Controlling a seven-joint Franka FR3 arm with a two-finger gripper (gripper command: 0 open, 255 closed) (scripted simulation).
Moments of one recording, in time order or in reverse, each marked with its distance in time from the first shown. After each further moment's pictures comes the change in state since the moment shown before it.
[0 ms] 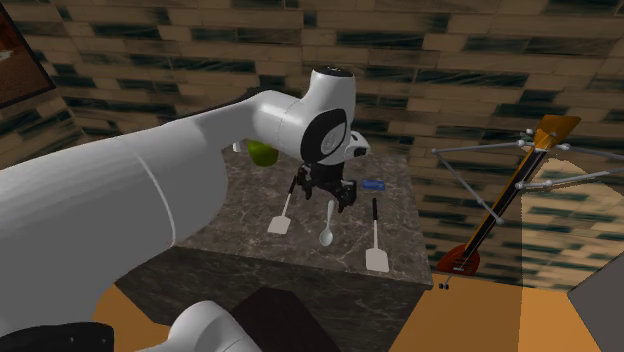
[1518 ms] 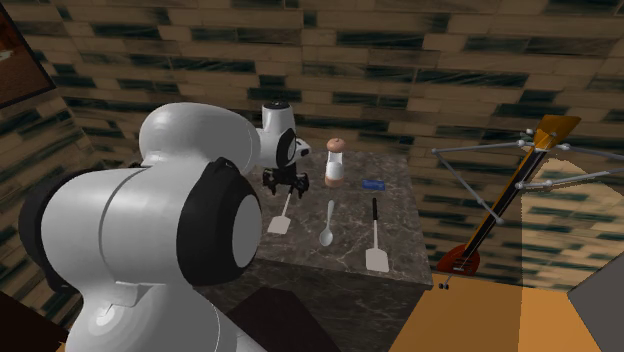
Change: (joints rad) arm 0.135 0.461 0.294 0.073 -0.058 0.429 0.123
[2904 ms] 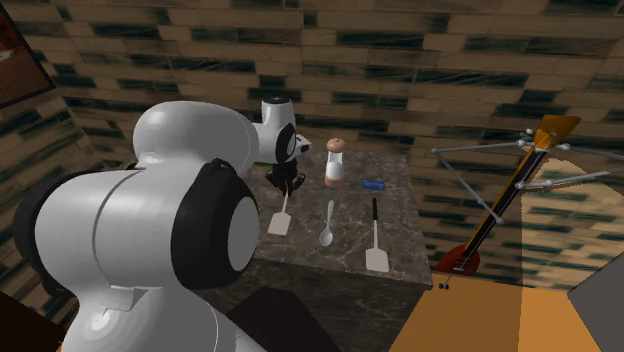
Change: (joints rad) arm 0.000 -0.013 -0.004 0.024 0.005 -0.035 -0.006
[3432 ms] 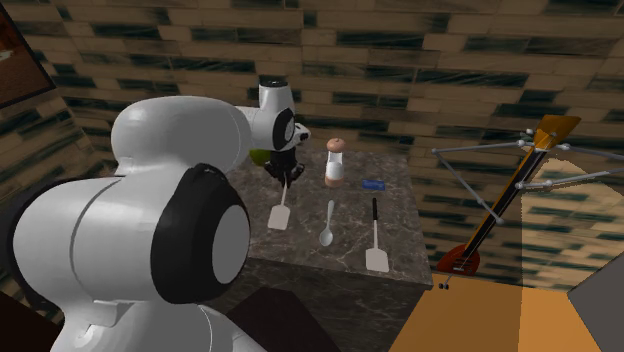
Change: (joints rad) arm 0.002 -0.044 -0.010 0.065 0.016 -0.106 -0.010
